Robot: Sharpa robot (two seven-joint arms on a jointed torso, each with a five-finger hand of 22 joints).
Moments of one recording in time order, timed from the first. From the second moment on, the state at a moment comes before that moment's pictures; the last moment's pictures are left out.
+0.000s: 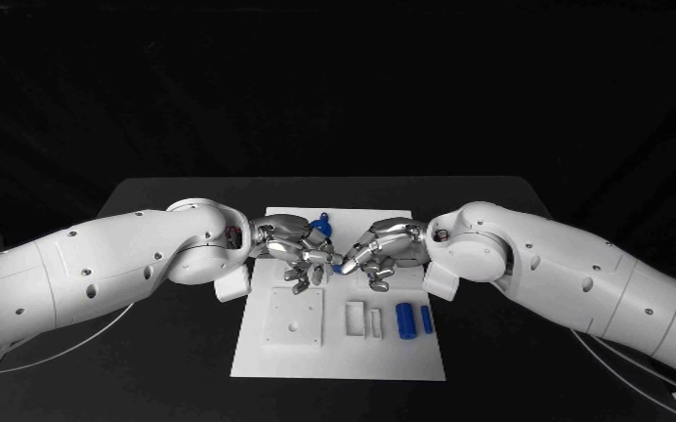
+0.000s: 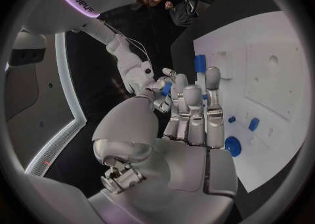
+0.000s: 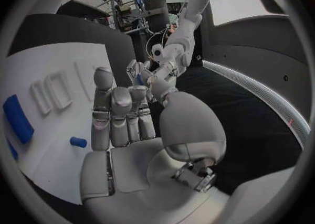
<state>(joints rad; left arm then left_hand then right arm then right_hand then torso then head) 1.31 -0.78 -0.17 1.45 -0.65 0.32 0.03 1.05 0.06 0.01 0.22 0.90 0.64 0.04 0.91 0.59 1.00 -0.01 0.88 0.32 1.19 -0.07 1.31 0.53 0.04 1.18 -0.09 0.39 1.31 1.01 -0.64 0.21 1.36 -0.47 0.35 -0.31 1.15 0.02 0.46 -0.27 0.22 1.25 0.06 0.06 0.07 1.24 -0.03 0.95 1.00 1.32 -0.08 1.11 1.14 0.09 1.36 -0.09 0.46 1.31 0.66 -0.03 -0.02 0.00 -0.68</state>
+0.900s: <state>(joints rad) 1.31 -0.78 -0.17 1.45 -0.62 0.35 0.01 1.06 0.09 0.09 0.06 0.85 0.66 0.04 0.86 0.57 1.02 -0.01 0.84 0.30 1.18 -0.07 1.32 0.53 0.04 1.17 -0.09 0.39 1.31 1.01 -0.64 0.21 1.36 -0.49 0.37 -0.32 1.15 0.02 0.46 -0.27 0.22 1.25 0.06 0.06 0.07 1.24 -0.03 0.95 1.01 1.32 -0.08 1.11 1.14 0.09 1.36 -0.09 0.47 1.31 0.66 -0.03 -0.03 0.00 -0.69</state>
